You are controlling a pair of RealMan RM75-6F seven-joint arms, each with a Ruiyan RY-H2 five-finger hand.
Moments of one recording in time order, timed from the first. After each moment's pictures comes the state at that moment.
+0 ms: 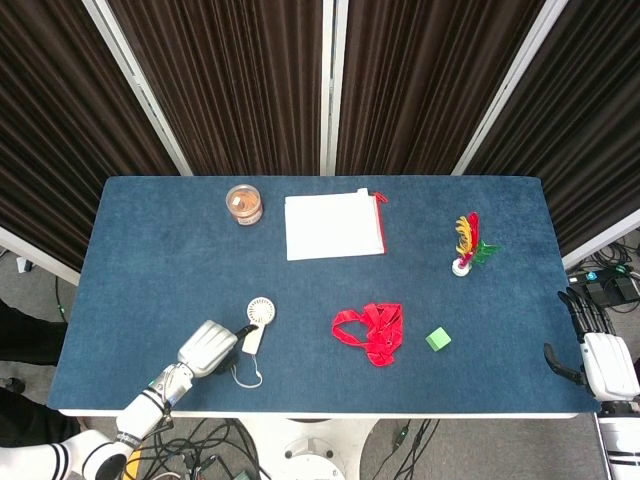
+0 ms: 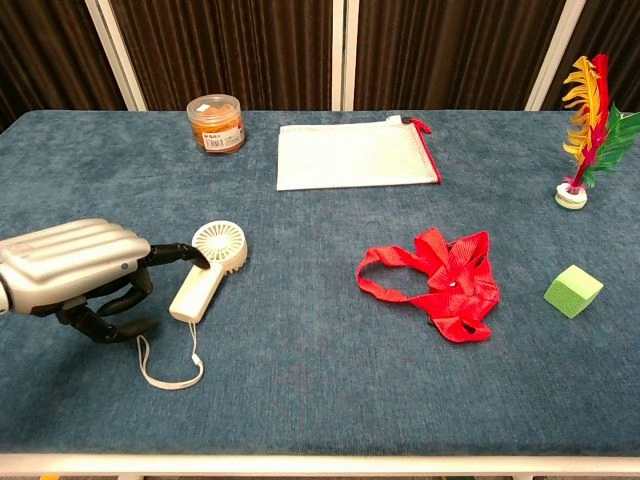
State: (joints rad) left arm -0.52 -1.56 0.03 -1.48 1.45 0.95 0.32; right arm 0.08 -1.21 0.05 -1.36 -1.51 1.44 0.38
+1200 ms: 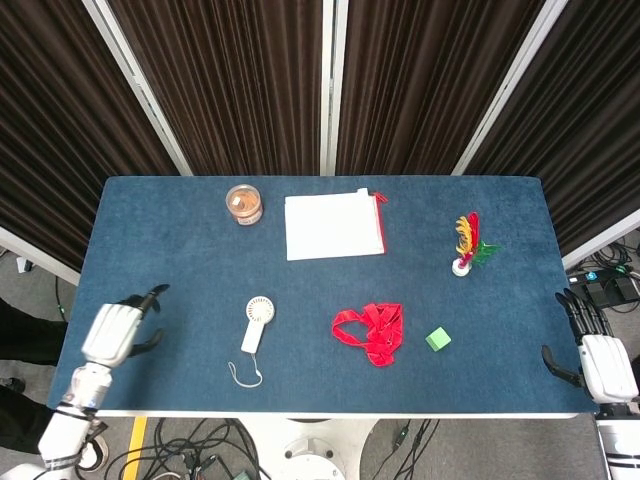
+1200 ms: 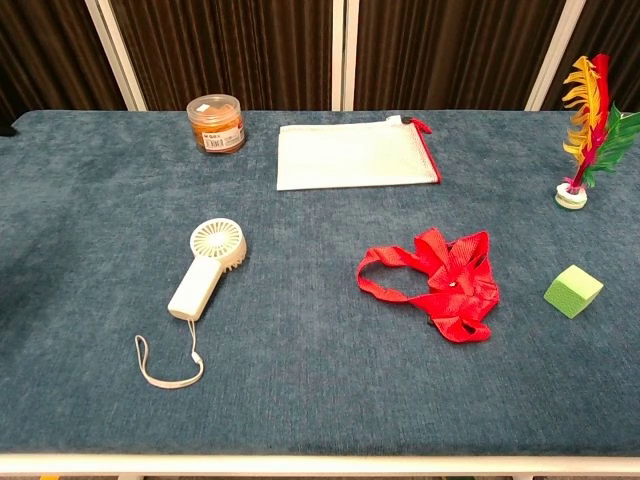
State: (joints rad) left arm -0.29 -1.36 0.01 -1.47 1.45 1.38 0.00; right arm 0.07 -1.21 0.04 -1.35 -1.53 1.47 0.38
